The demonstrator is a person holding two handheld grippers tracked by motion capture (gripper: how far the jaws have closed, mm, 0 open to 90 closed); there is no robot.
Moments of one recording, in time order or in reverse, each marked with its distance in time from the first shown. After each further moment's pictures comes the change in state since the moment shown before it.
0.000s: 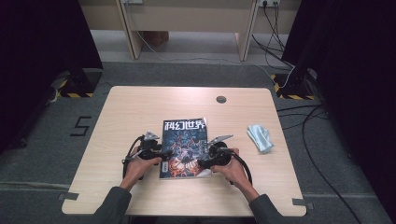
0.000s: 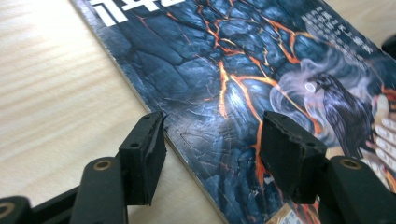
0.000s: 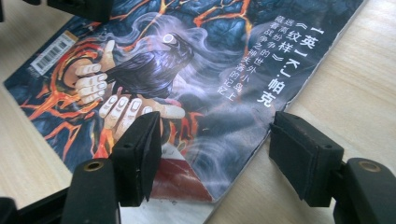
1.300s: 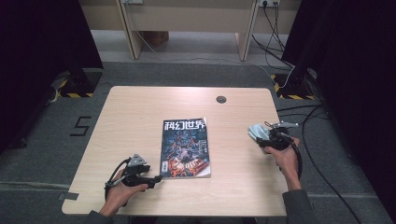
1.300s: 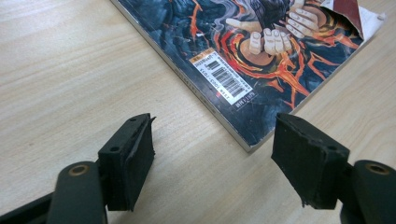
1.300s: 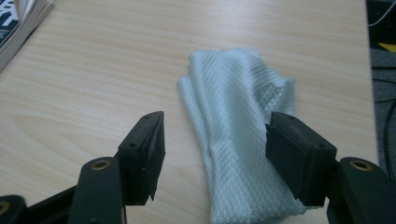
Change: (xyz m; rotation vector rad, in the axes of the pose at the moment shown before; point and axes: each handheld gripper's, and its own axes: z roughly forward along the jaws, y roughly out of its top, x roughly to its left) left arm -0.022 -0.064 -0.063 0.045 -0.052 0.071; right arm -0.149 -0.042 -0.113 -0.148 -0.415 0.246
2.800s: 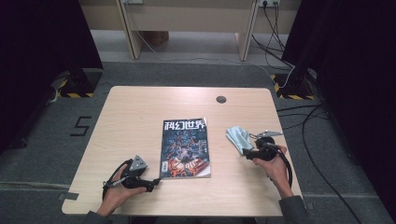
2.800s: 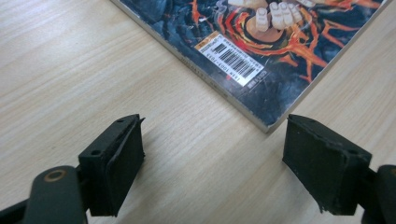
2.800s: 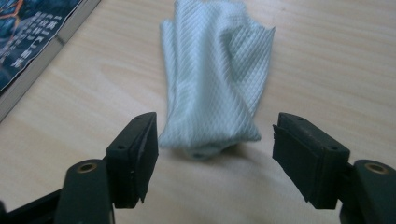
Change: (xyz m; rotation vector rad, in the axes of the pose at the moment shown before) left arm 0.003 -0.005 -0.001 0.033 0.059 0.149; right arm 0.052 -0.021 -0.002 0.059 0.096 -0.096
